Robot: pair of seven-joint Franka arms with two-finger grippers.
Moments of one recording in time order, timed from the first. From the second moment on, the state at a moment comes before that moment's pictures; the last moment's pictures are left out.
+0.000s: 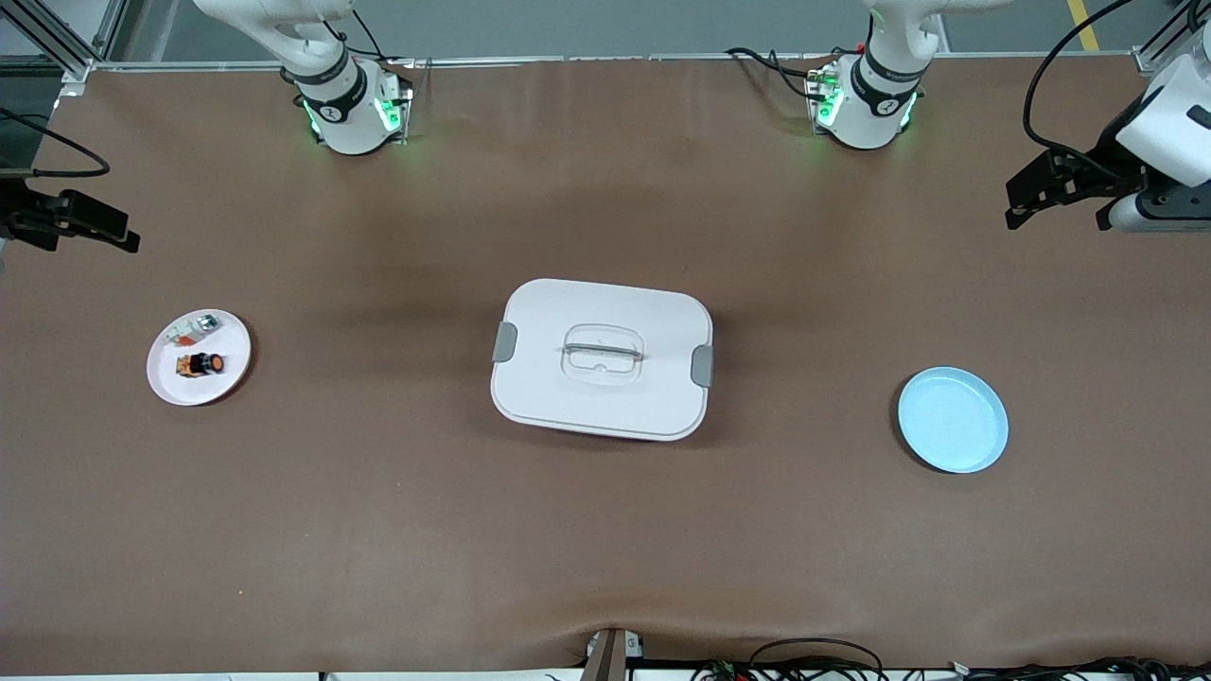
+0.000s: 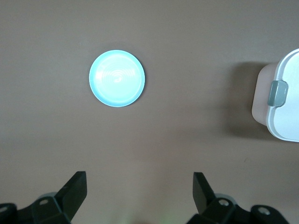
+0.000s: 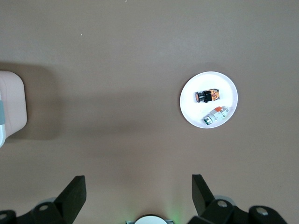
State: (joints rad) left arm 0.01 -0.06 -0.13 -1.57 0.01 1.52 -0.08; right arm -0.01 0.03 -0.05 -1.50 0.02 1.42 -0.01
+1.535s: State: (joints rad) left arm 0.01 -0.06 -0.13 -1.58 0.01 1.53 -0.08; right arm 0.00 -0.10 -0.09 -1.64 0.07 1.48 0.04
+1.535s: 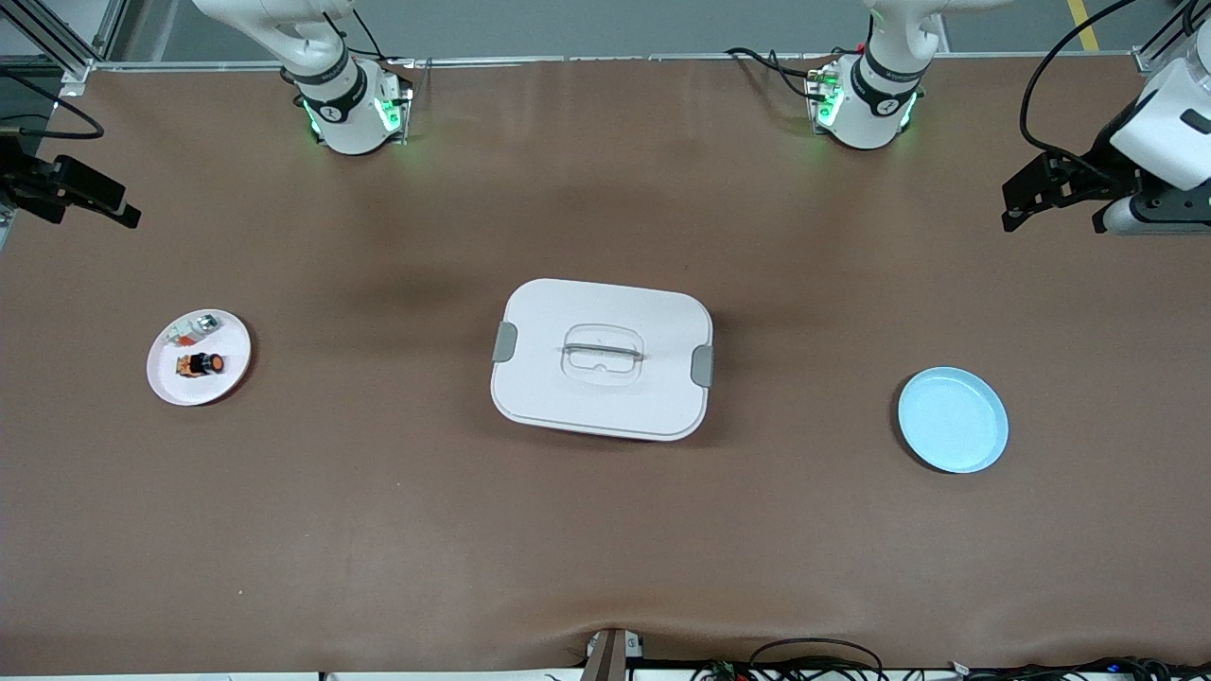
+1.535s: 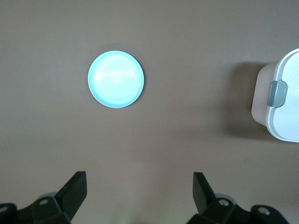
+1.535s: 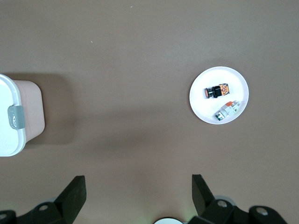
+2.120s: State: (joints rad) left arm 0.01 -0.05 -0.13 -1.57 0.01 1.54 -0.08; right arm 0.00 -0.11 -0.09 -1.65 0.07 1.49 0.04
